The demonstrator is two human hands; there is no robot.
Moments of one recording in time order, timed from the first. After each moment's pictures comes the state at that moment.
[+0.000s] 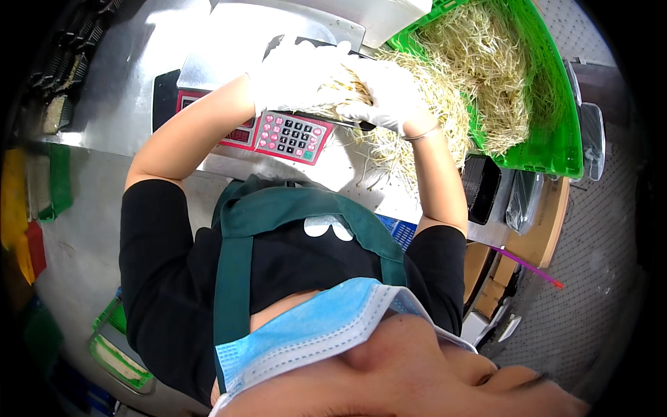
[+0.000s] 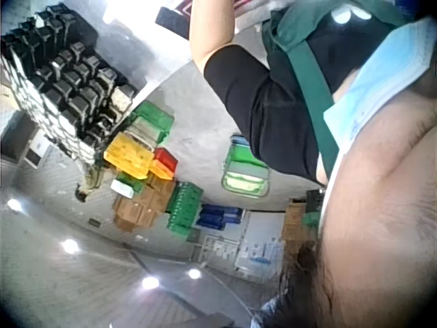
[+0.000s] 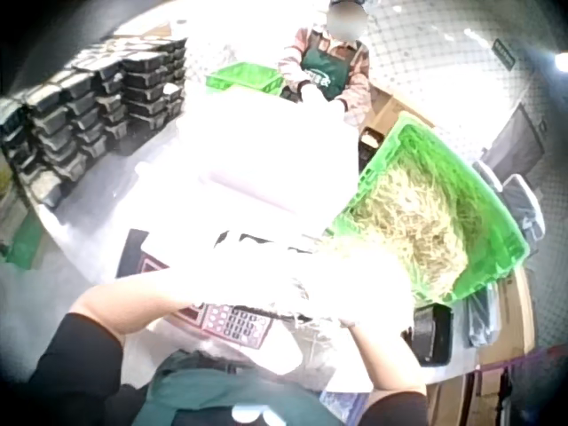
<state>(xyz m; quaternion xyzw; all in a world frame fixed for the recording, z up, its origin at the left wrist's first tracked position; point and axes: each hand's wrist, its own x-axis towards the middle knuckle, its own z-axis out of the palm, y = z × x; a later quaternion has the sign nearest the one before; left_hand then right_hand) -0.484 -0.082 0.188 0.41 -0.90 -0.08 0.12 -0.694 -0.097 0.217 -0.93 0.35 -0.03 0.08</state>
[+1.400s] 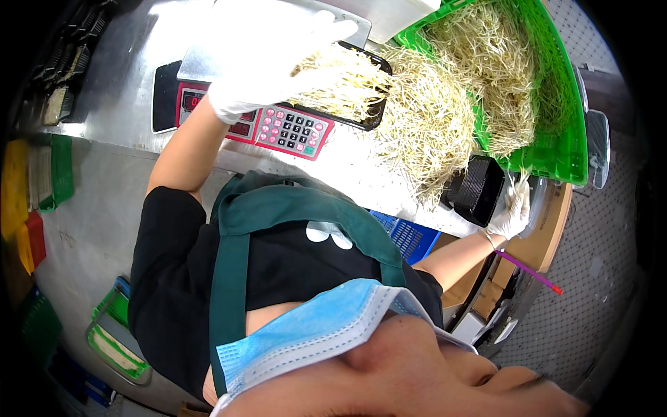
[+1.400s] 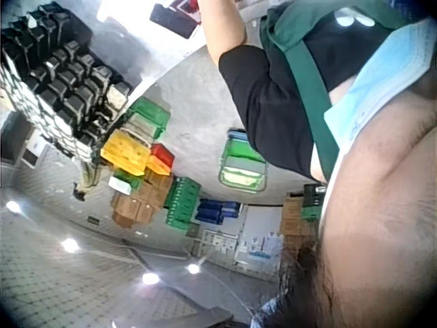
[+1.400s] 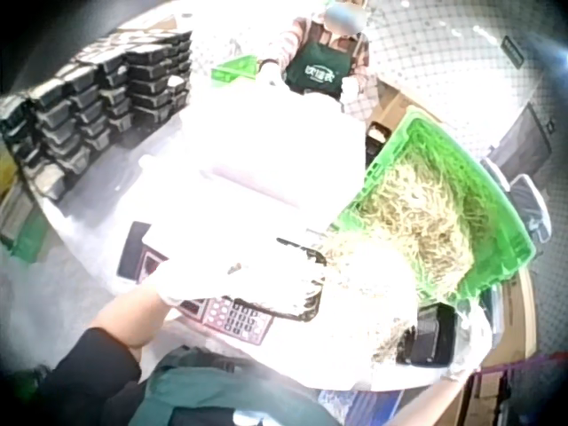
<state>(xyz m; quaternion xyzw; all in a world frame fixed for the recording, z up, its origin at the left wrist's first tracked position) -0.458 -0.067 0.190 0.41 -0.84 -0.19 0.31 -0.986 0.035 0.213 -0.42 0.60 -0.66 0.17</state>
